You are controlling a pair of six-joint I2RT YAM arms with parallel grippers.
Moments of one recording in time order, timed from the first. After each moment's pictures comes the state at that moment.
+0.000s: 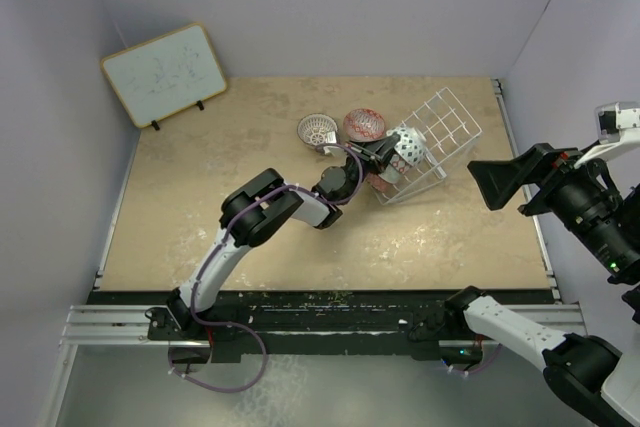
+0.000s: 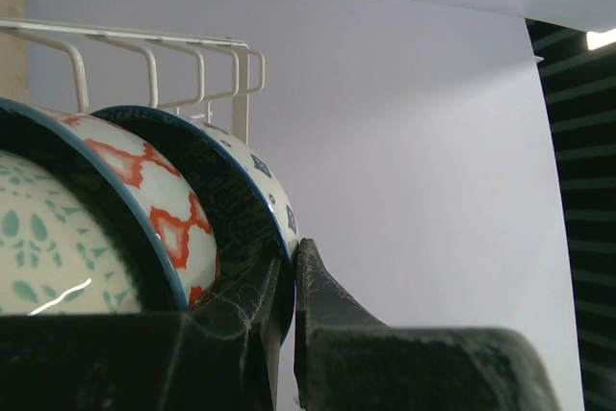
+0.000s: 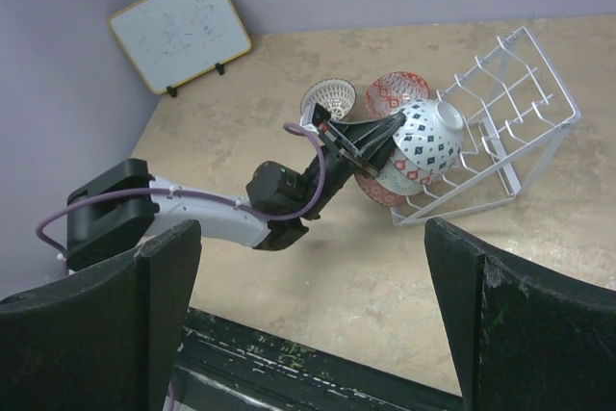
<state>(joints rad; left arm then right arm) -0.87 2.39 1.33 1.44 -0.24 -1.73 0.52 0.93 2.05 -1.31 0.17 0.36</state>
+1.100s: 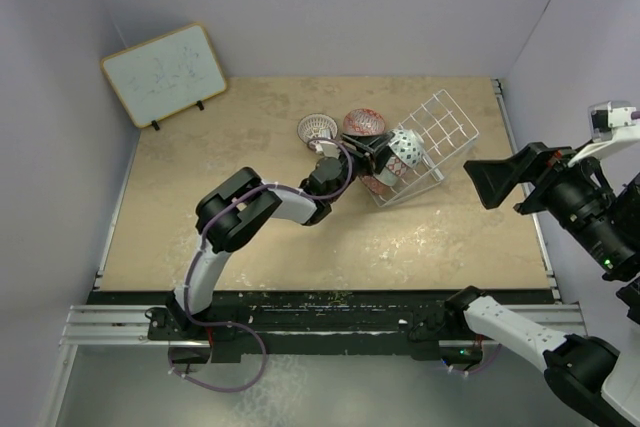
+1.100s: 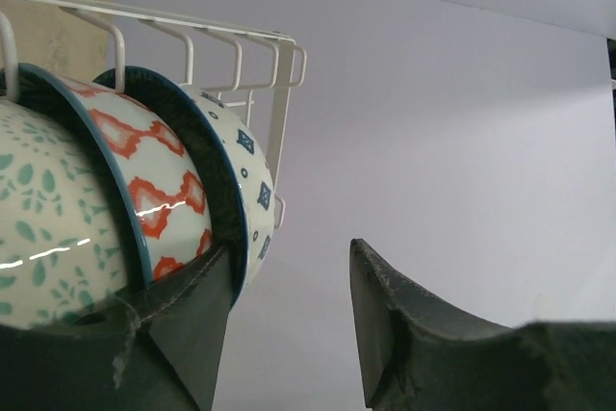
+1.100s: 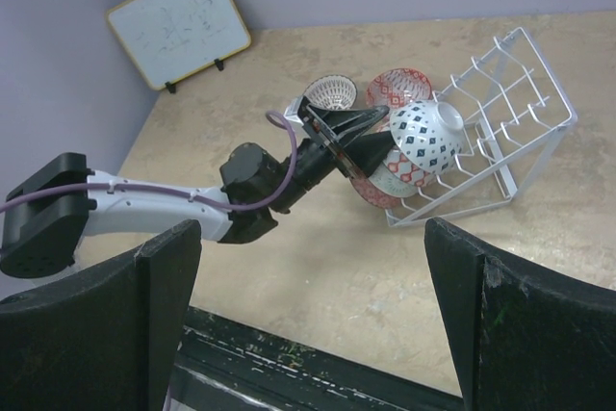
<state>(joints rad) -0.85 2.18 1.18 1.16 -0.18 -1.78 0.52 0.92 2.02 -1.29 0.17 0.36</state>
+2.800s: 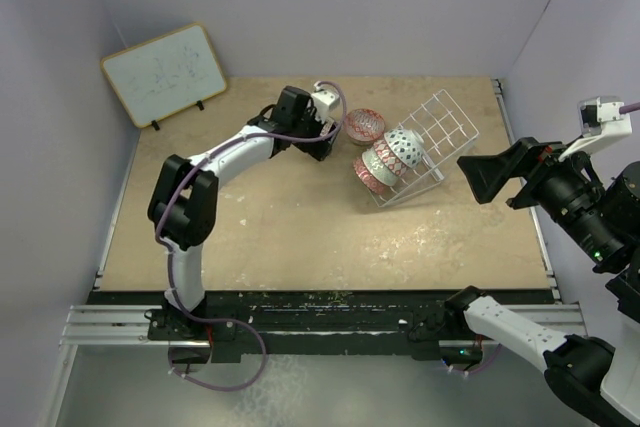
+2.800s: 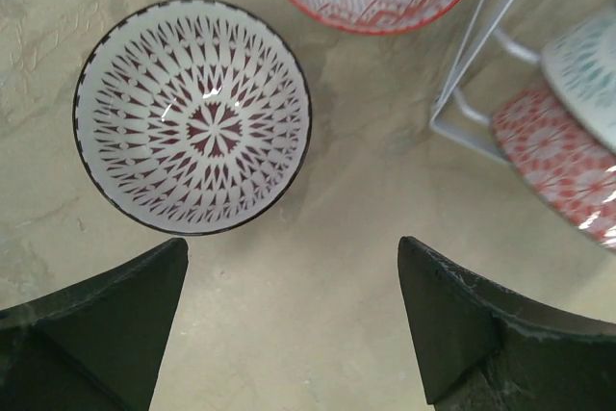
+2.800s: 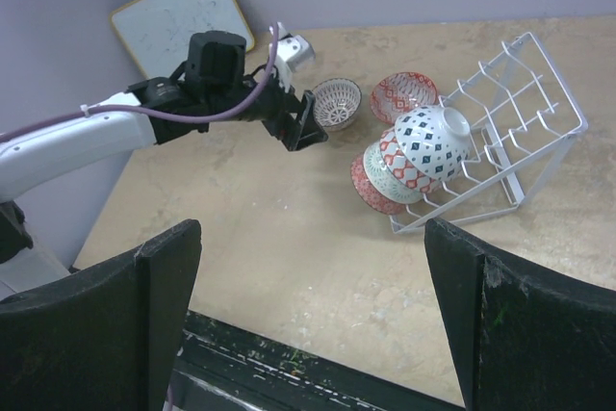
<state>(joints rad) -0.52 1.96 1.54 -0.27 0.16 0.05 0.52 0.92 1.96 -1.23 0.17 0.36</state>
